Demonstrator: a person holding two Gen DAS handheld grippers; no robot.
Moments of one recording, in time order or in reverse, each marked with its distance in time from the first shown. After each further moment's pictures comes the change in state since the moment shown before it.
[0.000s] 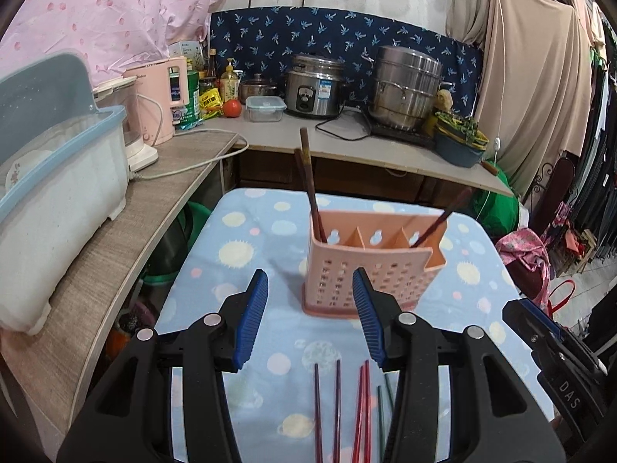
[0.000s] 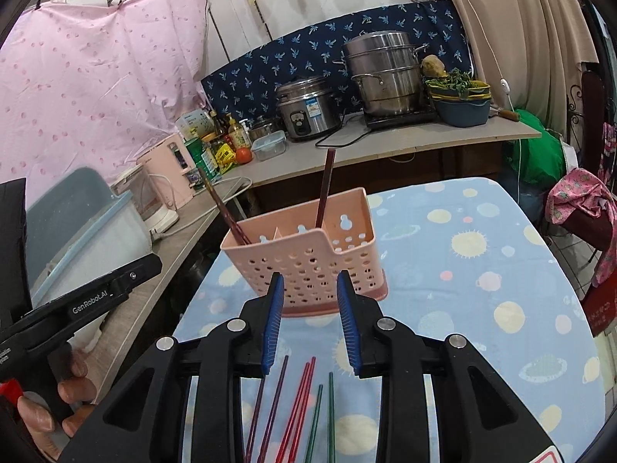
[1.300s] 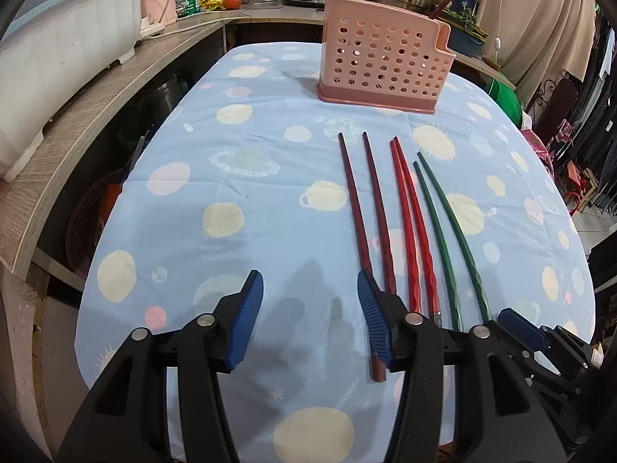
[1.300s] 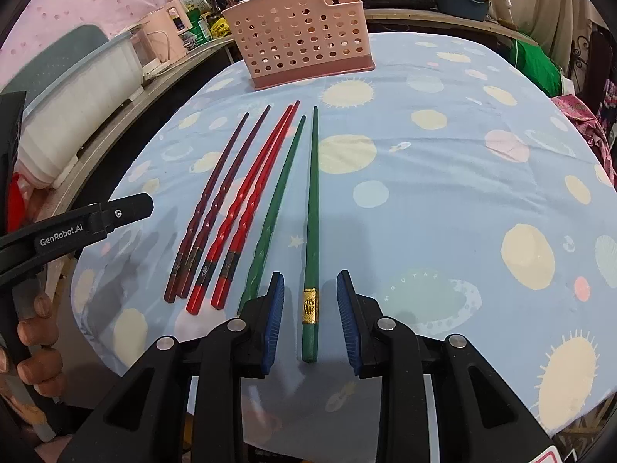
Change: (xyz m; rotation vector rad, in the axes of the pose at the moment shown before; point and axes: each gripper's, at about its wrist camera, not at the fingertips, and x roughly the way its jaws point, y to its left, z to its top) left arm -0.009 0.024 -0.189 0.036 0.312 -0.005; right arm -0.024 -0.007 -0.206 -0.067 0.367 -0.065
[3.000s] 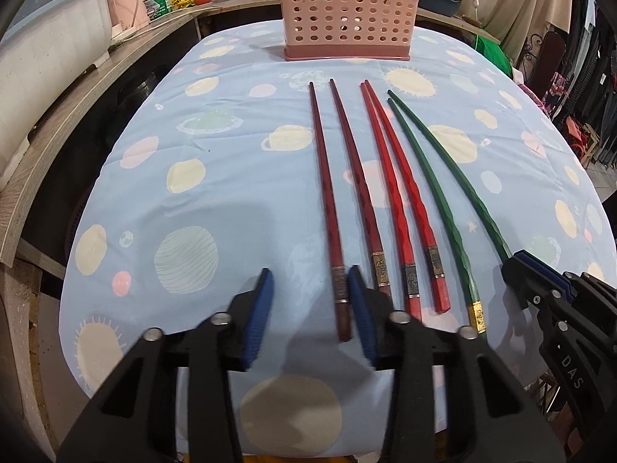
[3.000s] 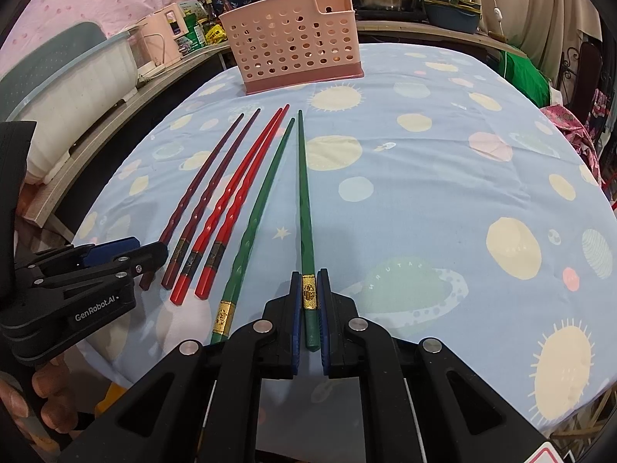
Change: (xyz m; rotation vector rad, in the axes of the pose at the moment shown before) left arm 0.019 -0.028 -0.036 0.124 0.047 0.031; right arm -0.004 -0.002 -0.011 -0.010 -0.048 -0.049
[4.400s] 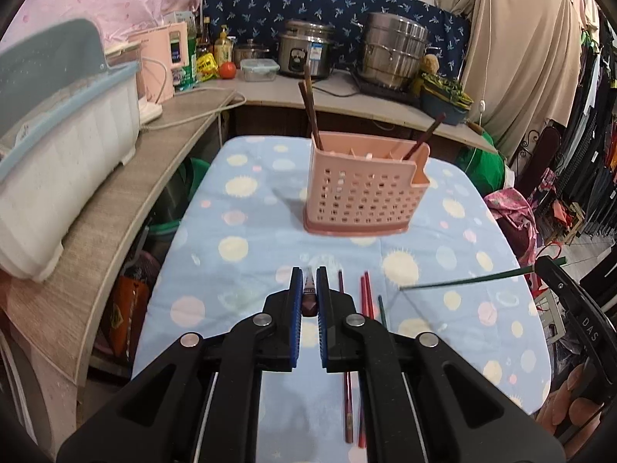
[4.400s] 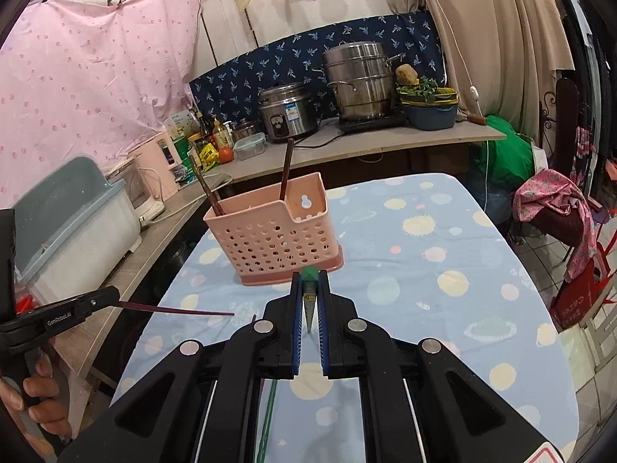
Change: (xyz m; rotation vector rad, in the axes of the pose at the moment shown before) left arm -0.103 0.044 0.145 -0.131 -0.243 -0.056; right arm -0.084 -0.039 0.162 0.089 -0.352 0.027
